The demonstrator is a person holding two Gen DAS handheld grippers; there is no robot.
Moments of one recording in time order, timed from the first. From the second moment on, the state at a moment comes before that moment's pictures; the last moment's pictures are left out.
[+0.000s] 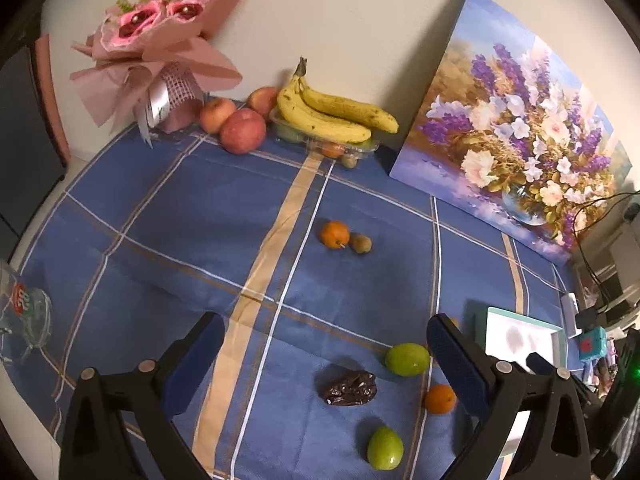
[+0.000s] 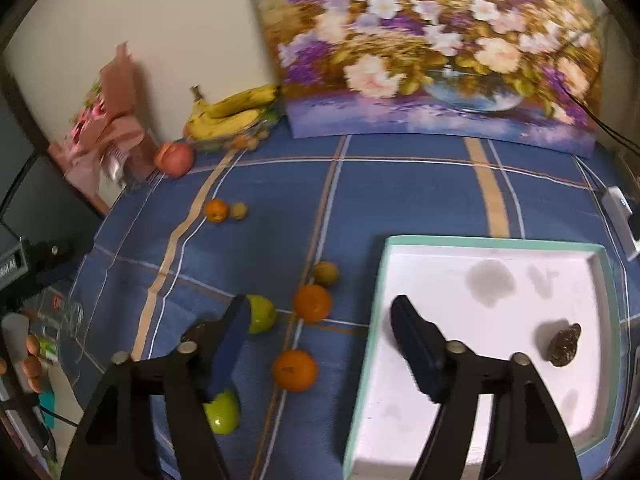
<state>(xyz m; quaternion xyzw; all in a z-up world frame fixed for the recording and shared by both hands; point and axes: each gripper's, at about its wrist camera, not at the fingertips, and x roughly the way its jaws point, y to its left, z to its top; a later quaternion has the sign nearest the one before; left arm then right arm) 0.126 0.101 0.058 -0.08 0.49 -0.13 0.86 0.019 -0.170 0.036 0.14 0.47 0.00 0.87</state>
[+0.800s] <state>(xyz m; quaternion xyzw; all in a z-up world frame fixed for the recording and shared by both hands) 0.126 0.043 -0.067 -0.04 0.65 -0.15 0.74 0.037 -0.122 -0.044 0.06 0.58 0.02 0.81</state>
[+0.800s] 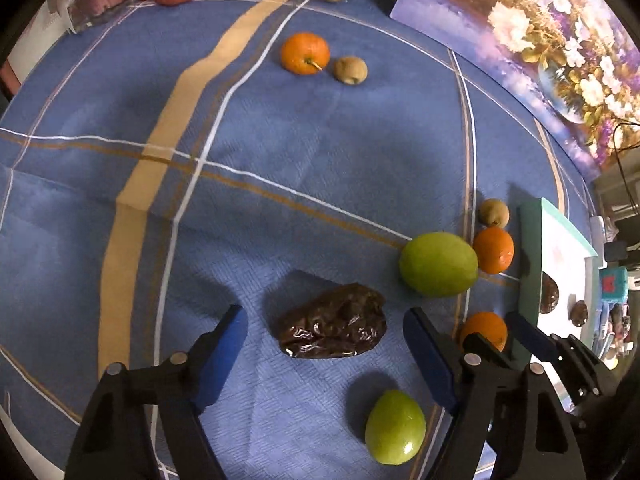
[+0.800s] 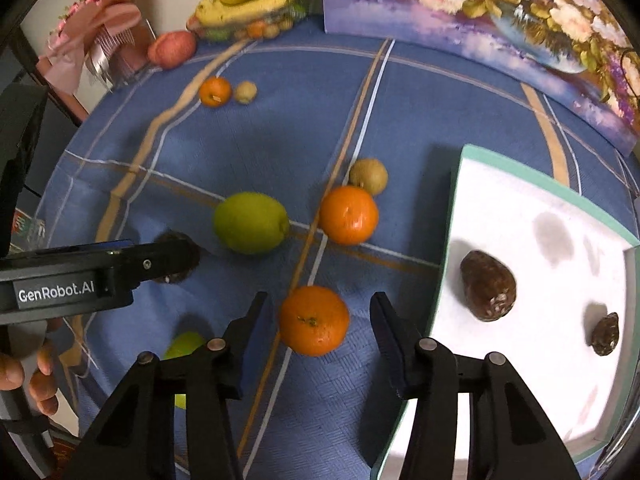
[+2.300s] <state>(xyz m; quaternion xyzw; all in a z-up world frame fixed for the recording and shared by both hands) 0.095 -0.007 0.059 -0.01 0.52 -0.21 0.83 -0.011 -0.199 0.031 0.13 0.52 -0.06 0.85</state>
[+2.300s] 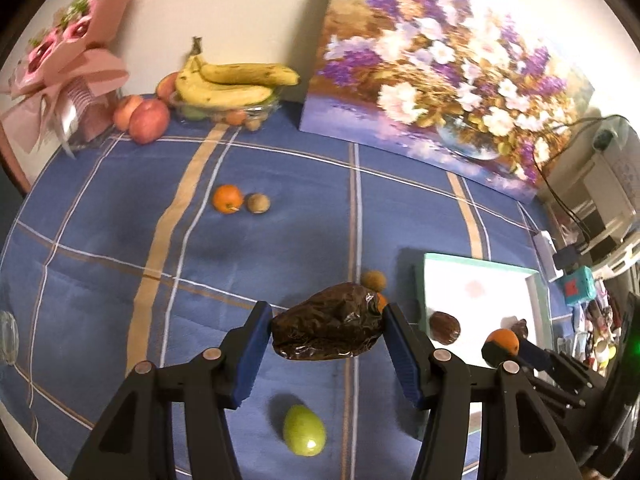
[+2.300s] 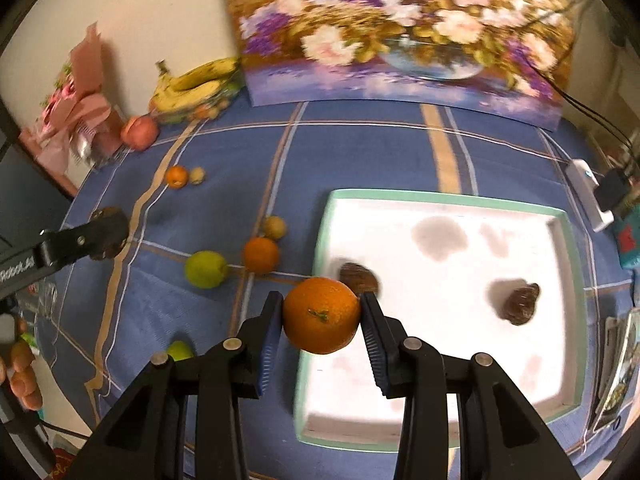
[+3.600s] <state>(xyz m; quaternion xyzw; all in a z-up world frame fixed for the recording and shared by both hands) -0.007 -0.165 0.034 0.18 0.51 -0.33 0.77 -0.090 -0.344 0.034 0.20 0.49 -0.21 0.82</state>
